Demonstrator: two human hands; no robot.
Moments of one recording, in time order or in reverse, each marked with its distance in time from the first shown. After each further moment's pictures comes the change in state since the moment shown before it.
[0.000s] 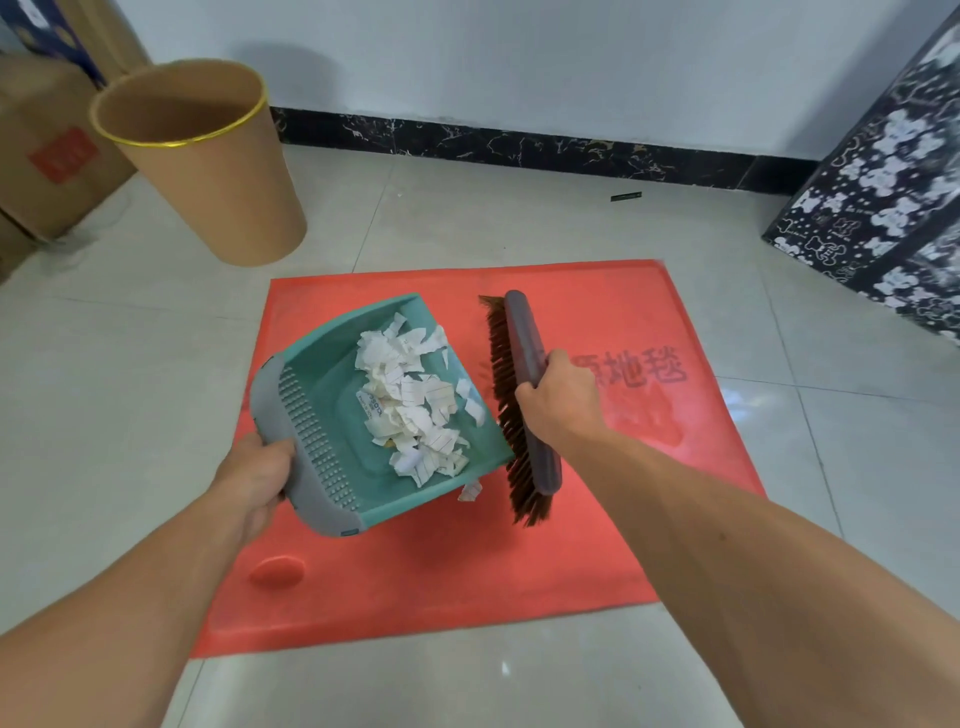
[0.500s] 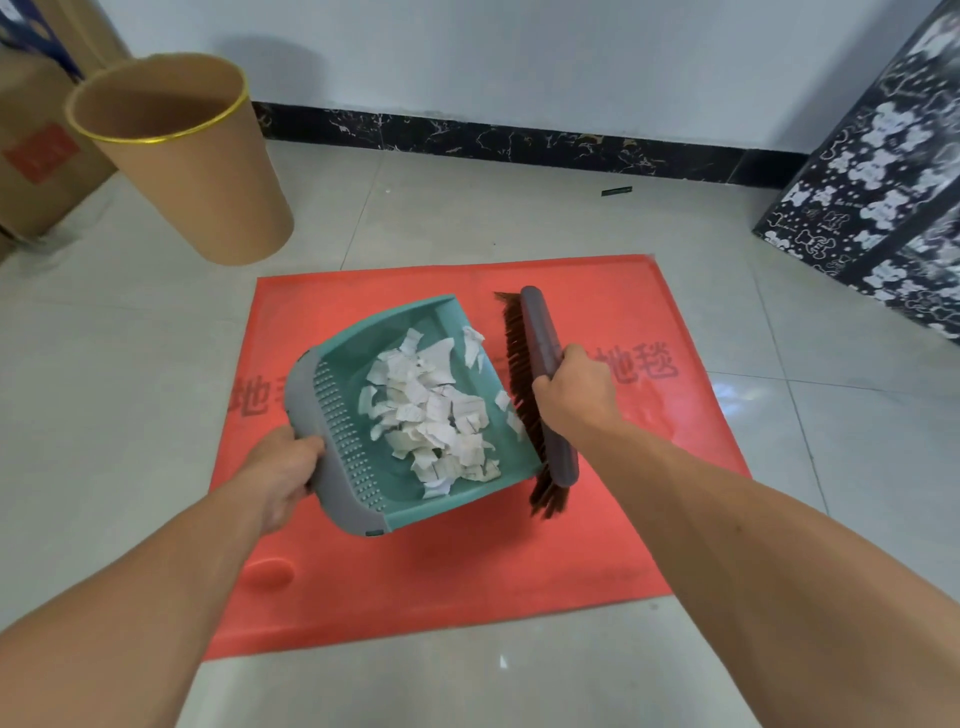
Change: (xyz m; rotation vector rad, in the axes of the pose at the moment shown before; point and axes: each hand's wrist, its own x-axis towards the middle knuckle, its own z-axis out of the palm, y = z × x) left_hand 0.002 0.004 0.024 0.094 -0.130 -0.015; right_hand 0.011 0.019 -0.016 -0.027 0.029 0.052
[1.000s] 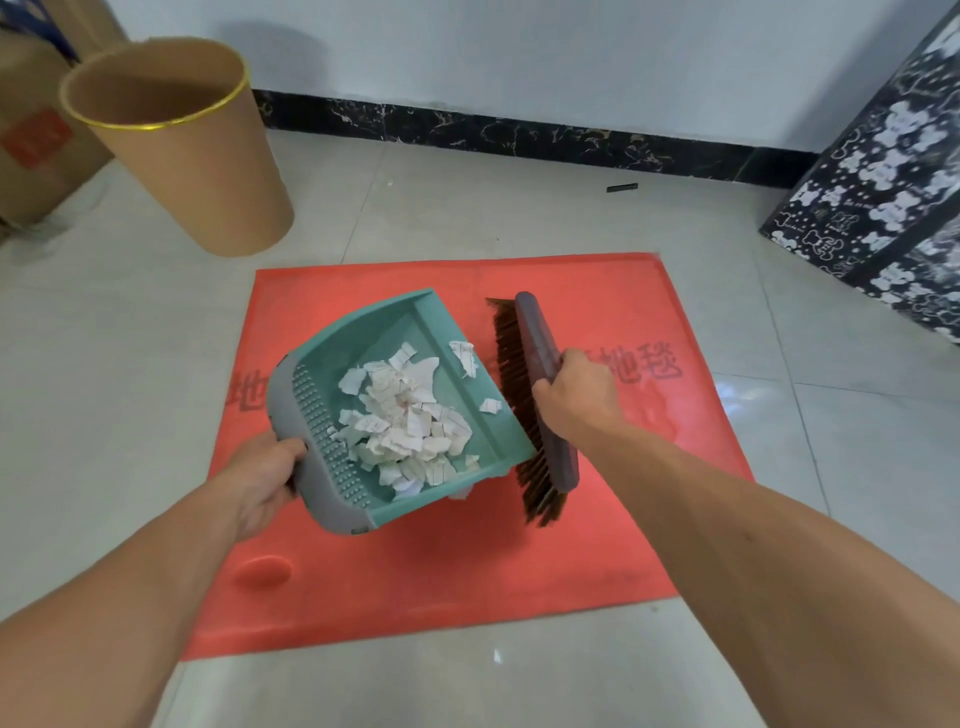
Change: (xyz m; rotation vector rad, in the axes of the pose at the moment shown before) left_hand 0.009 -0.010 -0.012 -0.116 -0.001 -0.066; right_hand 0.006 0.003 0.006 -0.032 -0.029 -0.013
